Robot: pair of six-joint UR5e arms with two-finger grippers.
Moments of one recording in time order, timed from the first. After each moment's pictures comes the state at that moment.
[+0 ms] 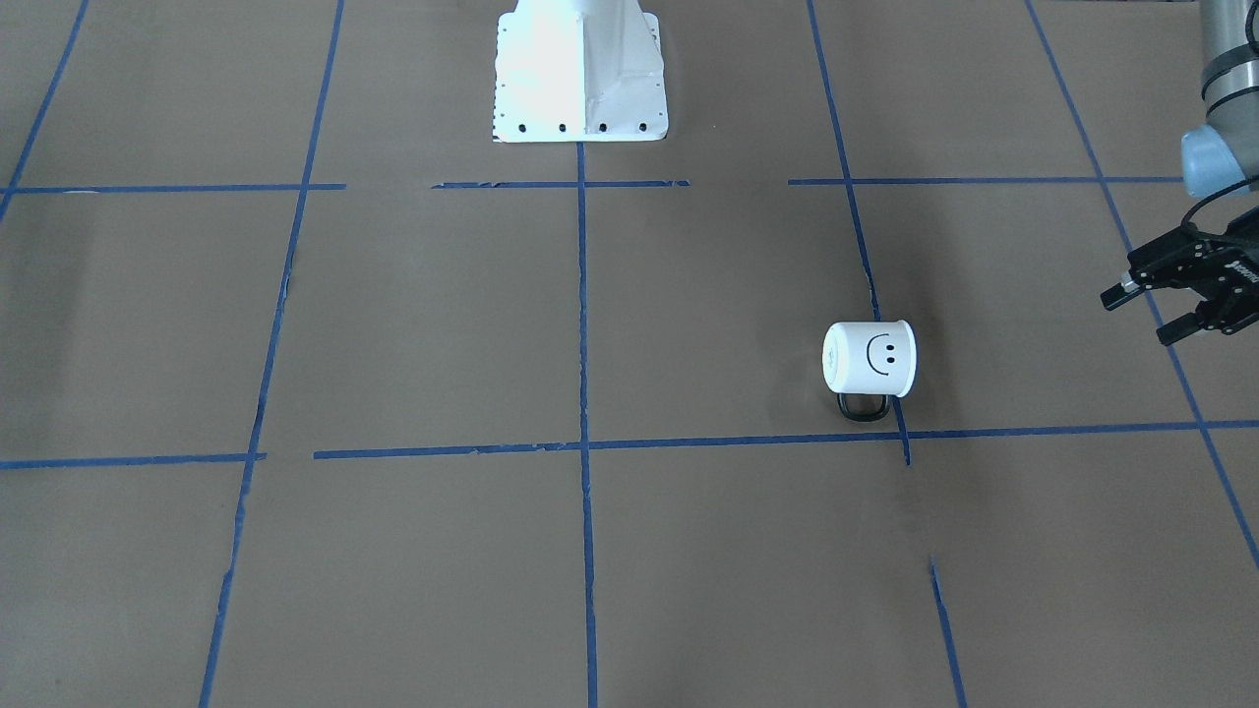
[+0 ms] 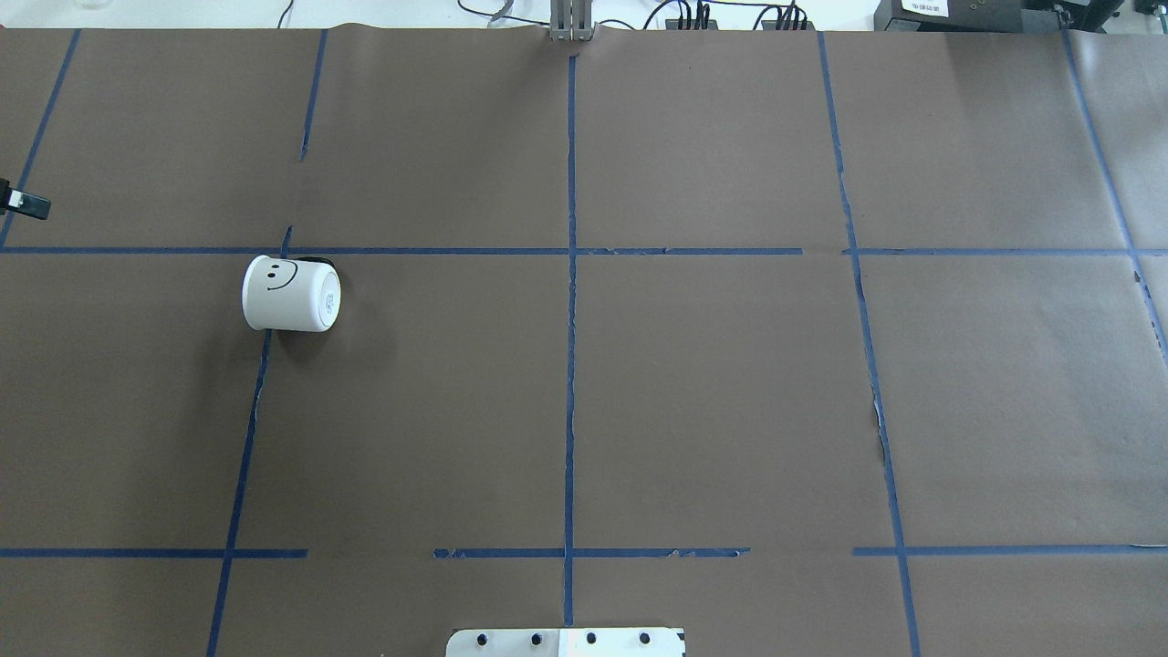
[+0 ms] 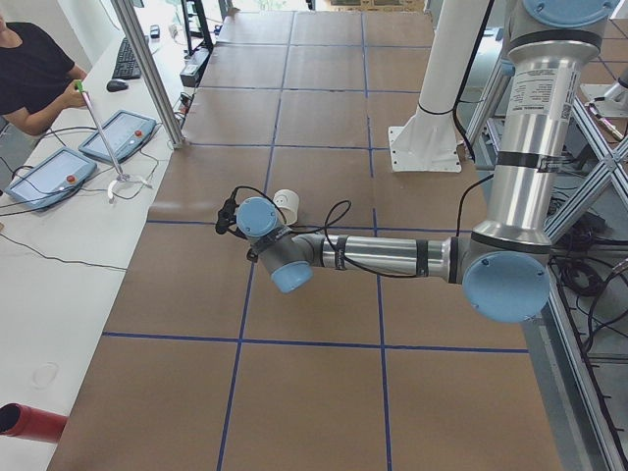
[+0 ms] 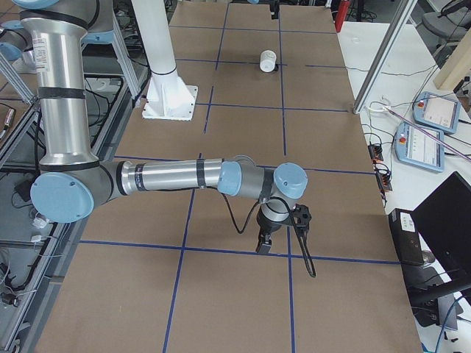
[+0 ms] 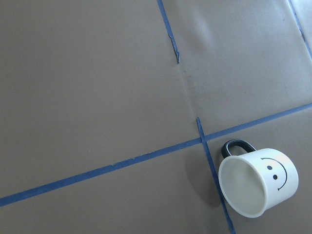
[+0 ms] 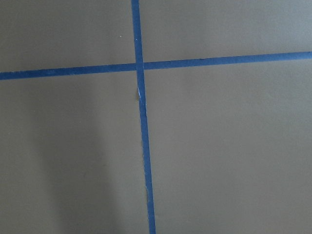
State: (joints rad) left arm -1.27 -1.68 -1.43 -2.61 -2.60 -0.74; right arm 1.53 -1.53 1.64 -1.83 2.27 0.01
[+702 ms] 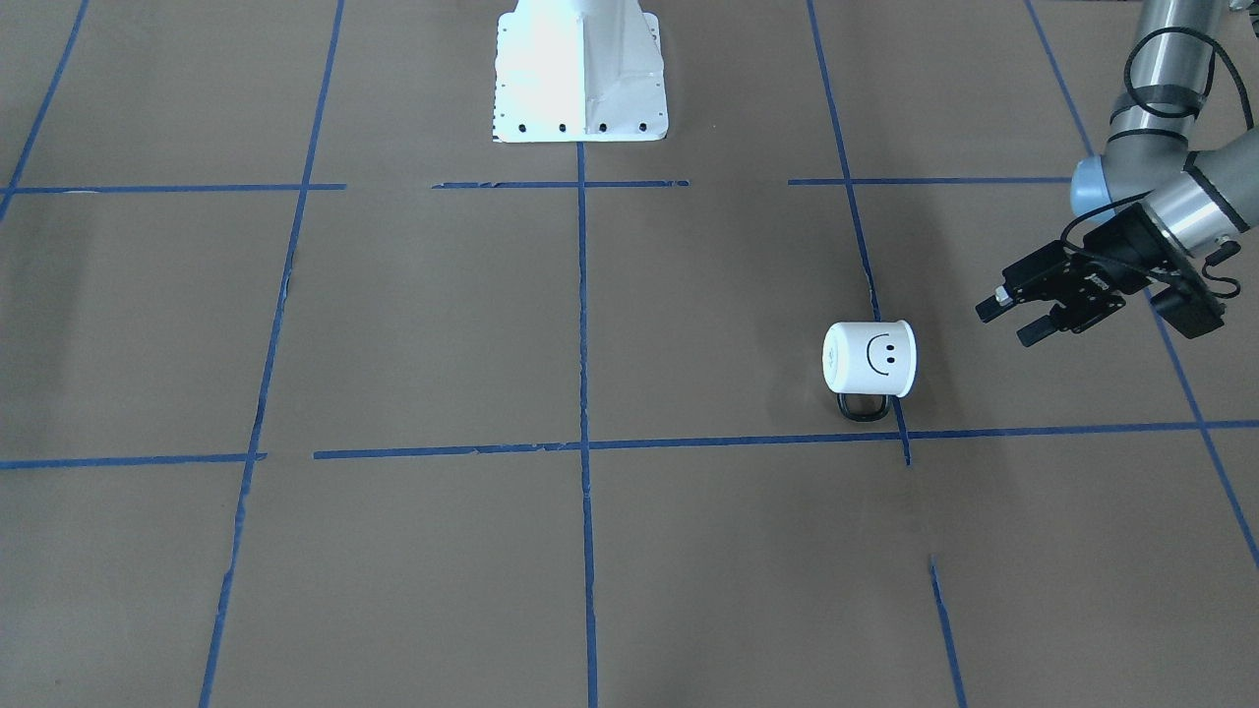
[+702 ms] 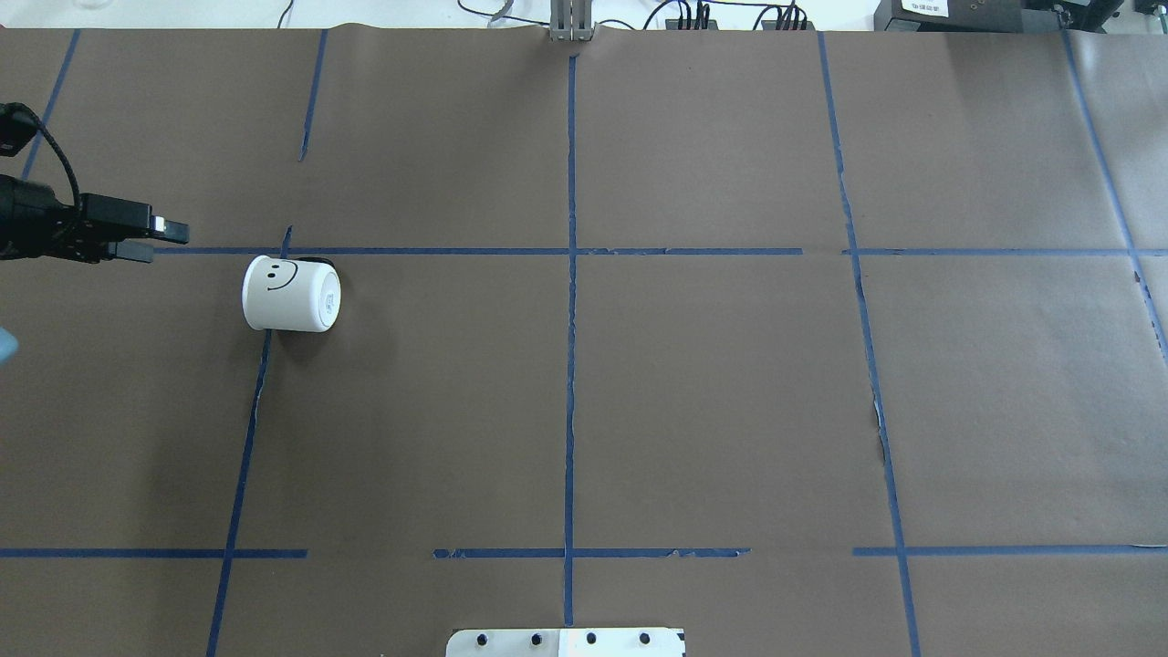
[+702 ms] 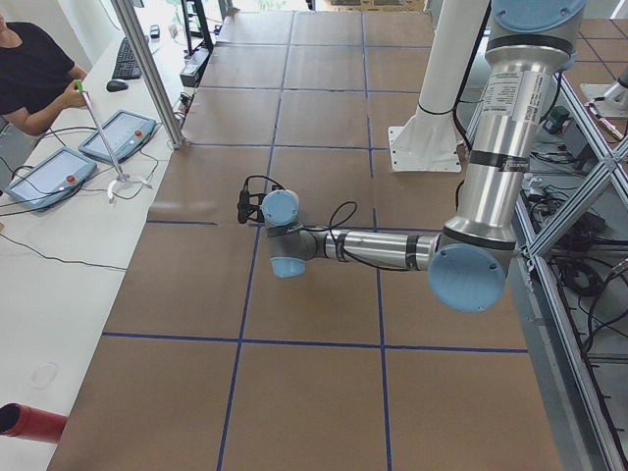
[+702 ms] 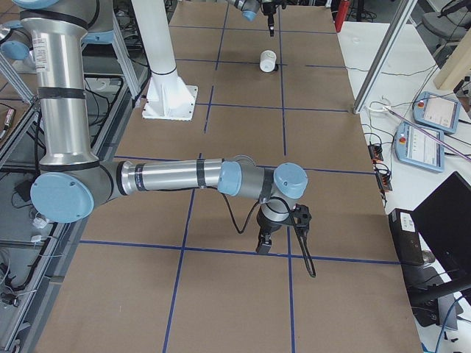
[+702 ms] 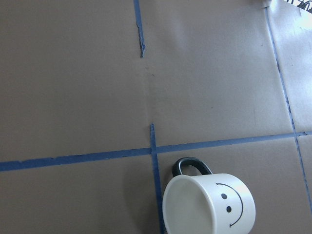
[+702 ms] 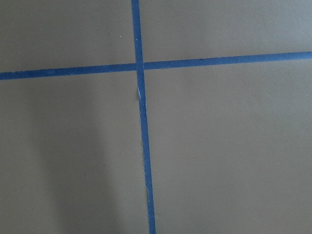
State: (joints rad) left arm -1.05 -1.74 -1.38 -3.02 -2.38 -1.41; right arm 1.53 -1.53 1.64 -1.83 2.27 0.01
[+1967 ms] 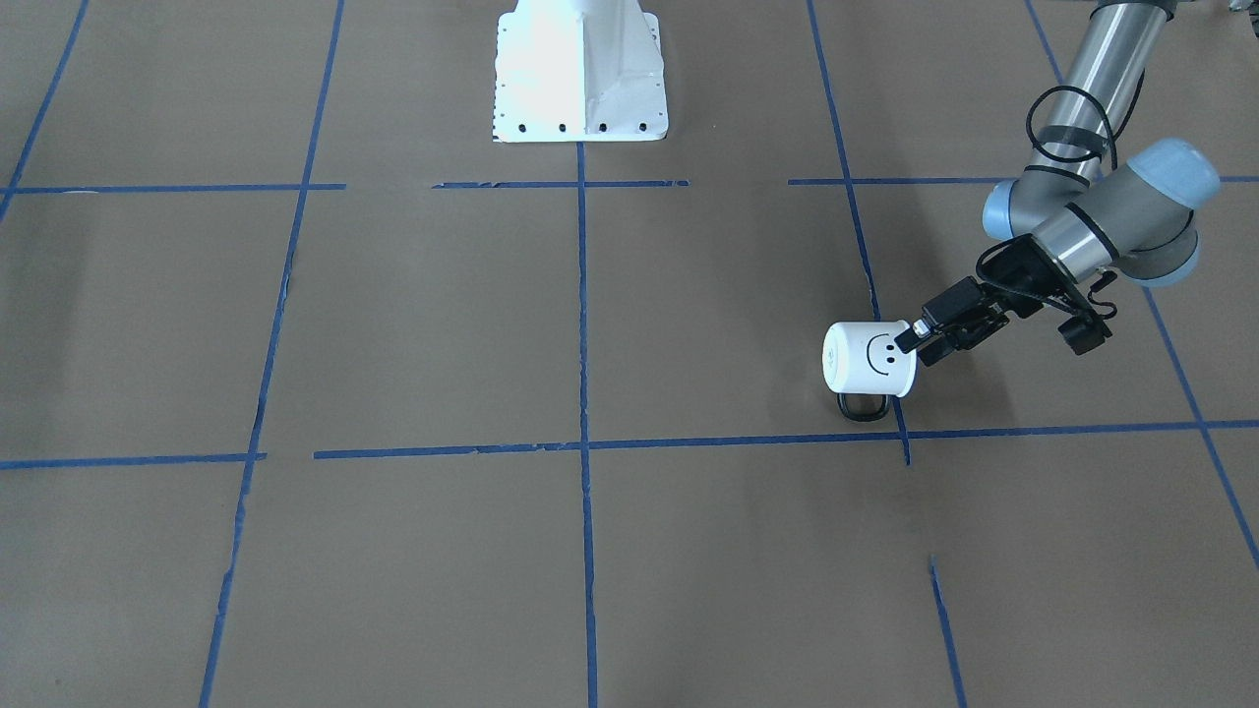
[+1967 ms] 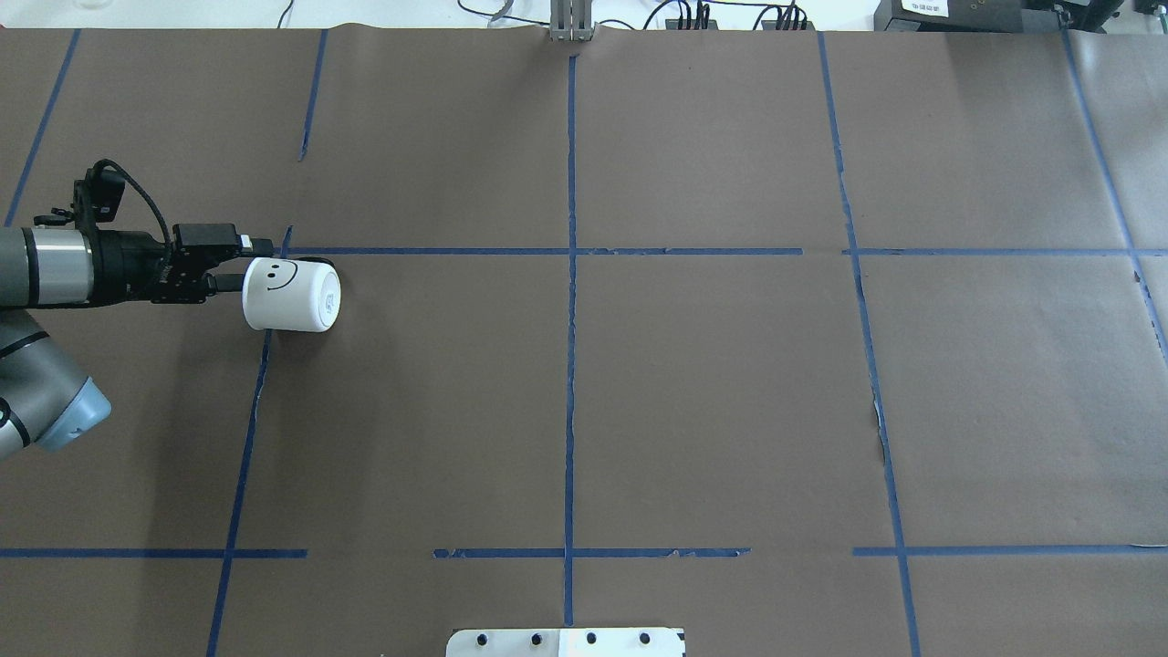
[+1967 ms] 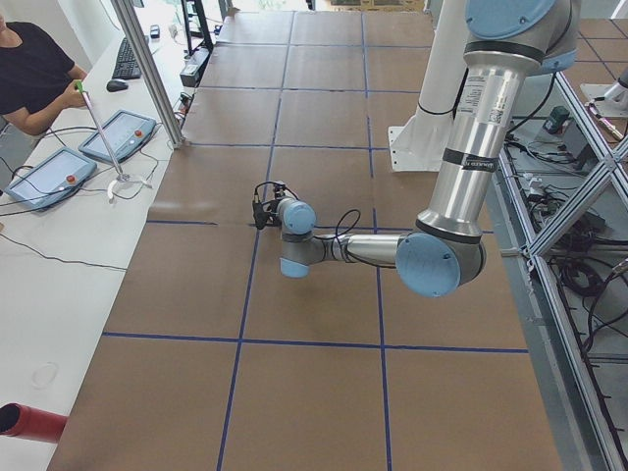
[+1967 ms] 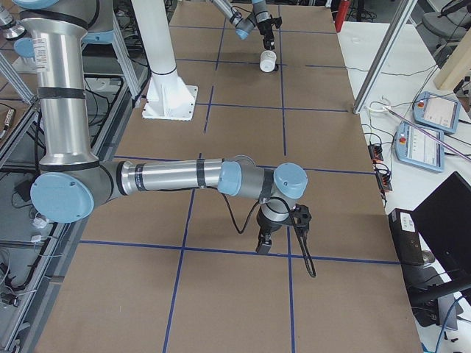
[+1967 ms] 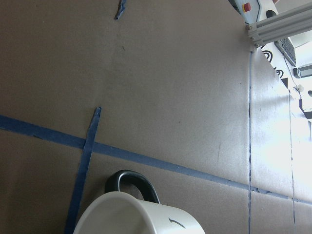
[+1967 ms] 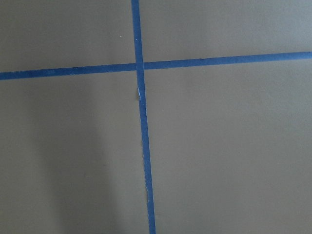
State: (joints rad) left arm -0.86 -1.81 -1.21 -3.31 -2.08 -1.74; right arm 1.53 -1.53 1.64 -1.83 2.27 0.01
